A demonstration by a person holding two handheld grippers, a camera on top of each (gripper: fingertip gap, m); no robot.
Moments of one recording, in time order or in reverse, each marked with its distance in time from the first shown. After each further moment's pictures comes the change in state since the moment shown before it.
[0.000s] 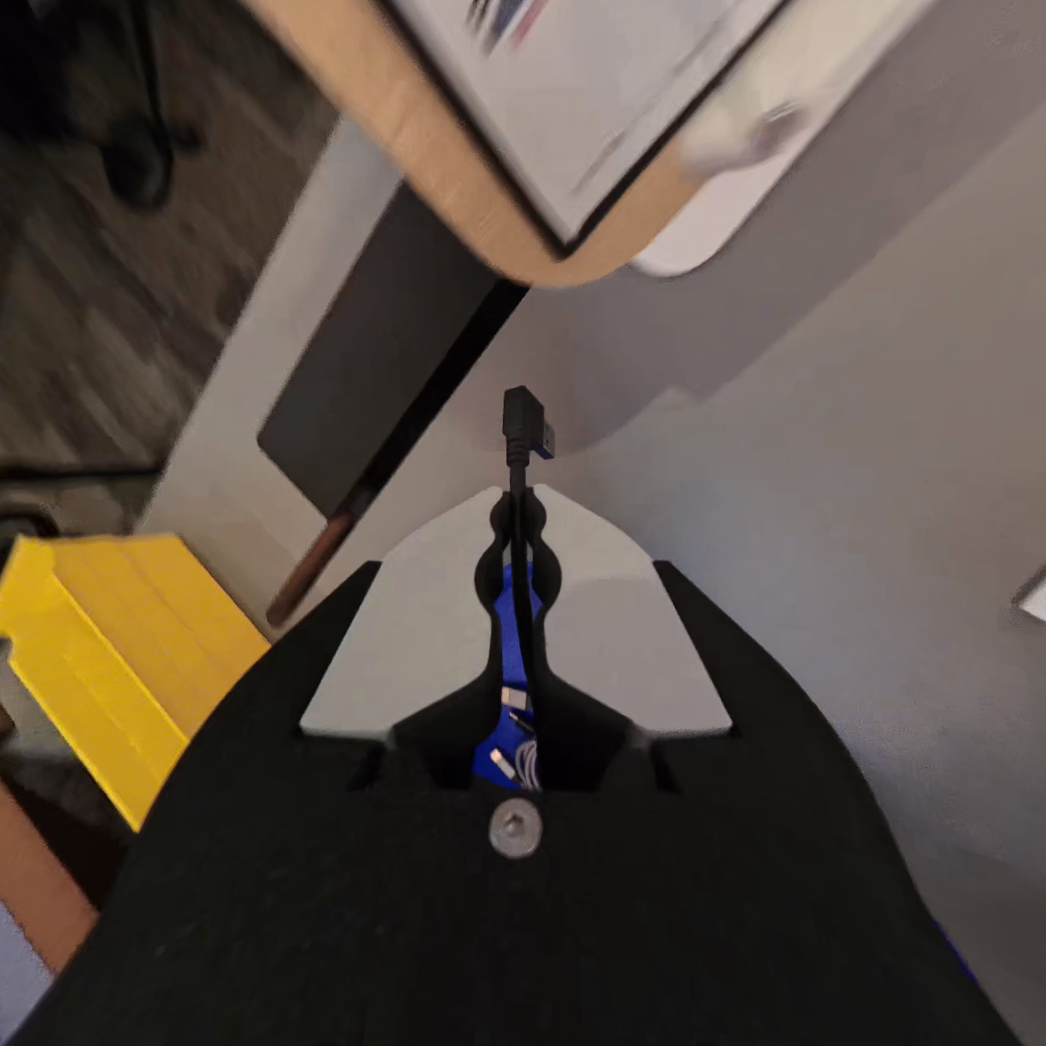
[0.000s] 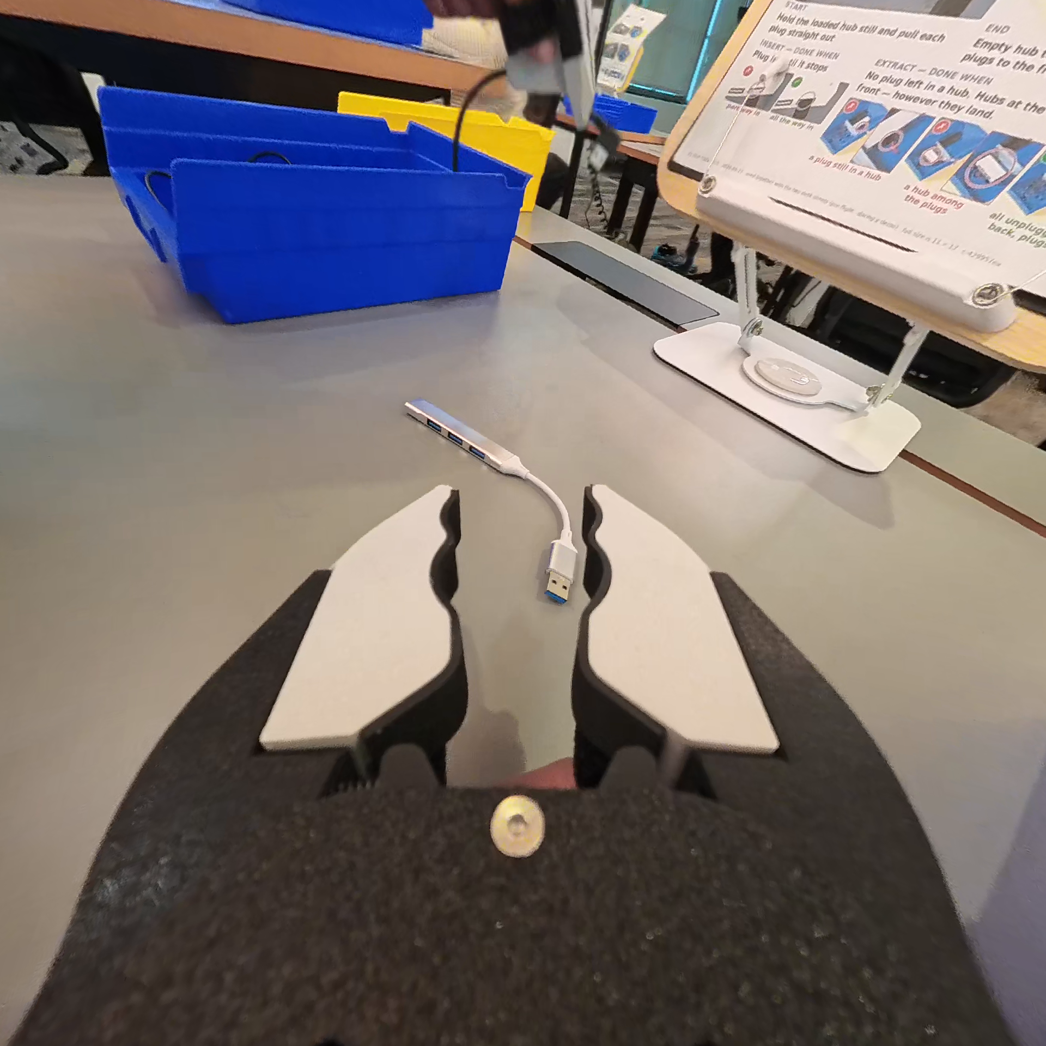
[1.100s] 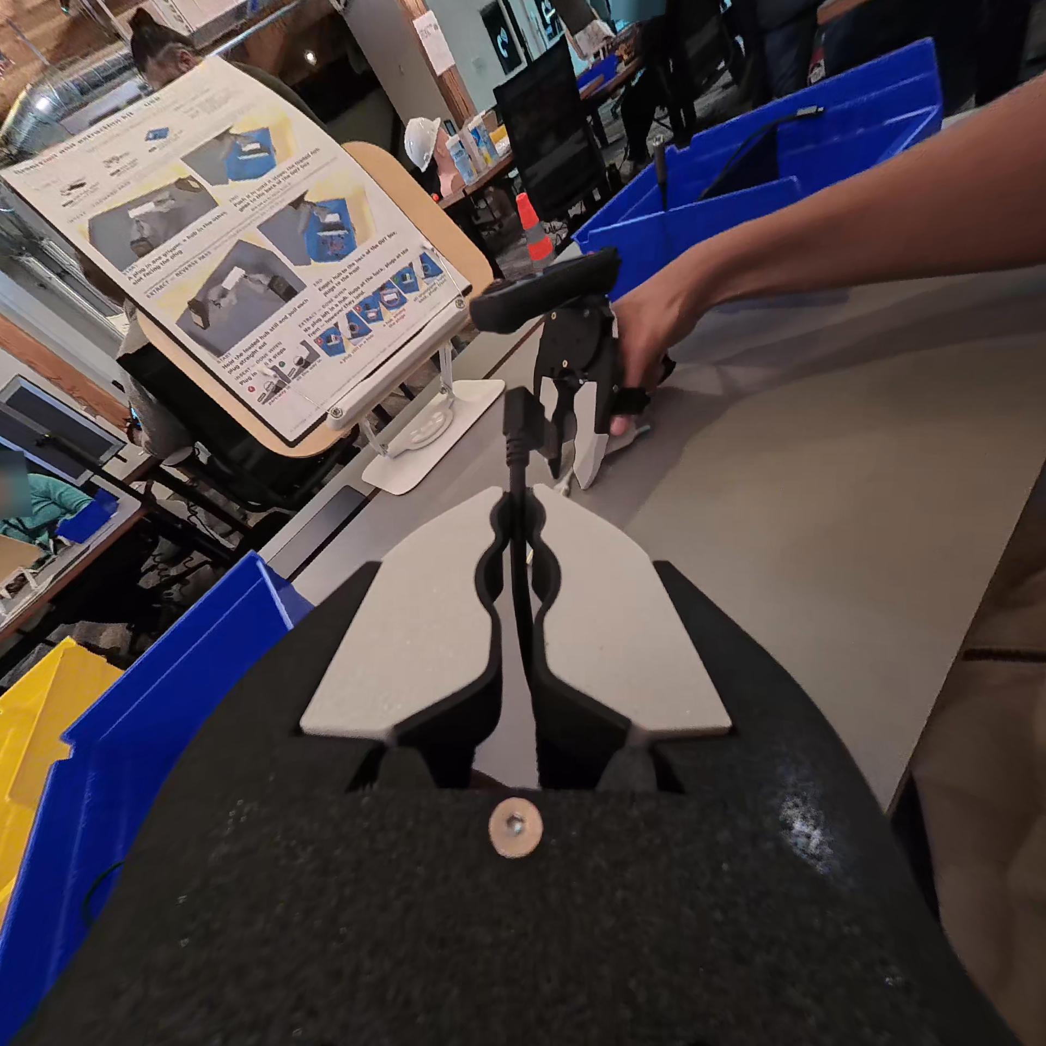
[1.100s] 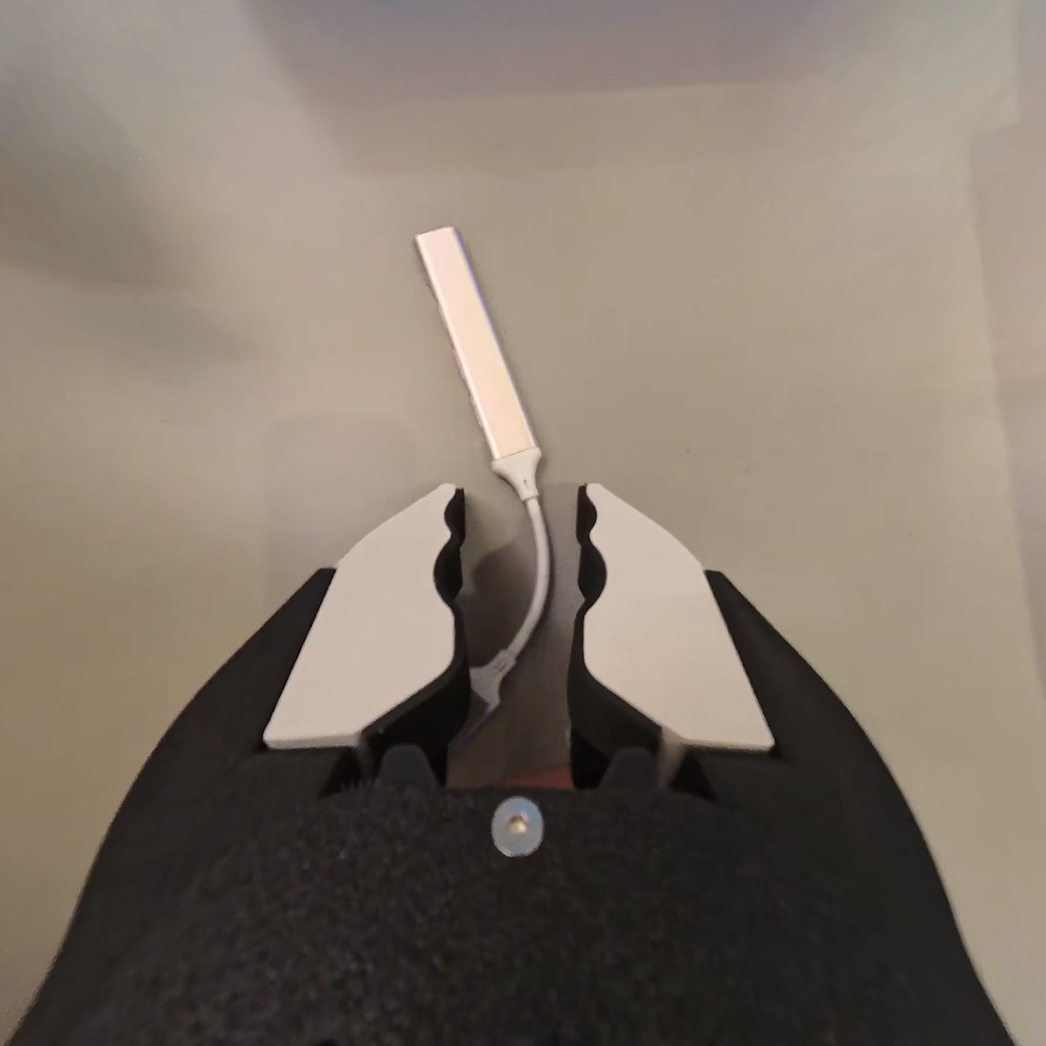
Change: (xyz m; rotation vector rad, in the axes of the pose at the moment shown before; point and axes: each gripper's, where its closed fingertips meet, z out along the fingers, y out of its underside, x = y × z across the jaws) left arm 0.307 0.115 -0.190 0.913 -0.180 0.130; right arm -0.001 0.056 0.114 -0.552 -0.622 -0.198
